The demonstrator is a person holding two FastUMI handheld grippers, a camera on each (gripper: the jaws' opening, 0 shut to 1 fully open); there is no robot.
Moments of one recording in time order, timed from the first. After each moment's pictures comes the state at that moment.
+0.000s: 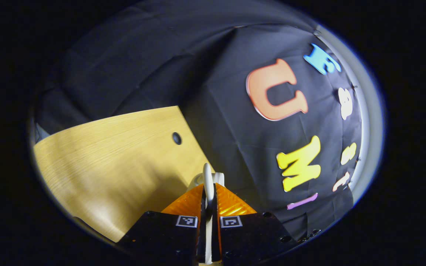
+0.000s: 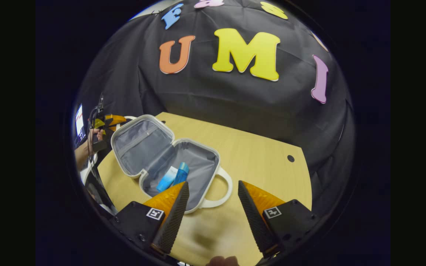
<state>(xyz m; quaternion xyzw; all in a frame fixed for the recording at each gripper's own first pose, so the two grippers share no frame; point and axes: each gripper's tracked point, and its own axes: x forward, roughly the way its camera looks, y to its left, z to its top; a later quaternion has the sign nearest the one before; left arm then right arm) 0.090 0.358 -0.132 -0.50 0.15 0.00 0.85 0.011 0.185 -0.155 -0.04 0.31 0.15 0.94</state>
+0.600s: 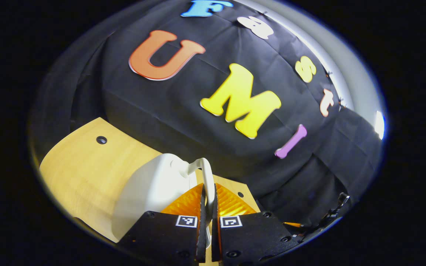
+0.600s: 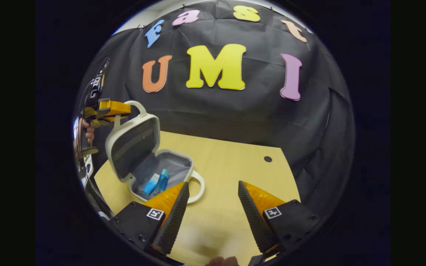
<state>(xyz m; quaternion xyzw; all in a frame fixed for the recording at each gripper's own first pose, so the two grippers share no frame) 0.099 0.080 -0.056 -0.26 0.20 -0.13 0.94 -0.013 0.072 -0.134 -0.01 0.26 0.07 0.96</state>
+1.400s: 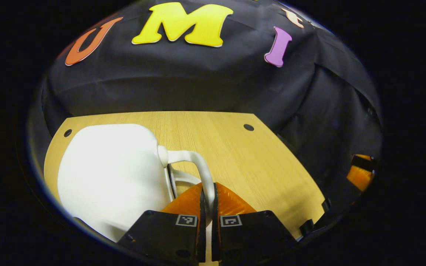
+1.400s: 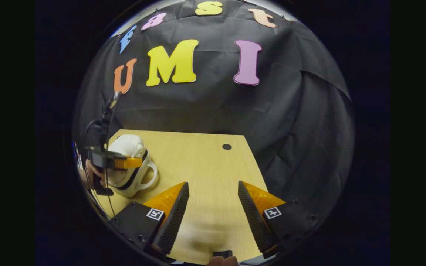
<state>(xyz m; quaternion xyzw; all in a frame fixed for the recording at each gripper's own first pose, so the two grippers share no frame) 0.096 -0.082 -0.250 -0.03 0.36 -0.16 0.92 -0.032 -0.074 -0.154 0.01 0.29 -0.03 0.96</state>
